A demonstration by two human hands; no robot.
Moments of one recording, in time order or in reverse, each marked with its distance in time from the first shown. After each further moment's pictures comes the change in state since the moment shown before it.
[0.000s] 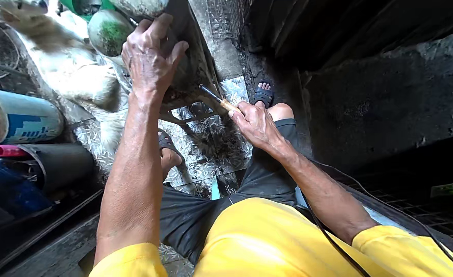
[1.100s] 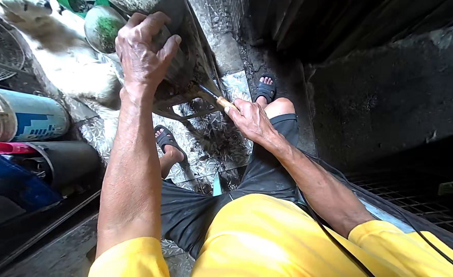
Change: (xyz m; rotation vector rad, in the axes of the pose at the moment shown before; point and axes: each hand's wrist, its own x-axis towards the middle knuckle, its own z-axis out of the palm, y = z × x) left_hand 0.003 -0.014 -0.001 -0.064 -0.008 0.078; right_hand 0.010 0.009 0.013 0.077 -0.080 0.044
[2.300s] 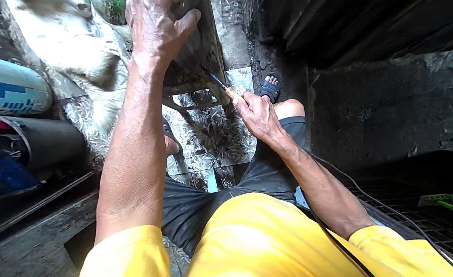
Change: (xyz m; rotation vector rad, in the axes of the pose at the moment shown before) left_hand 0.005 0.016 -0.009 0.030 -0.051 -0.155; right_hand 0.008 -0.012 0.008 -0.064 0.059 -0.013
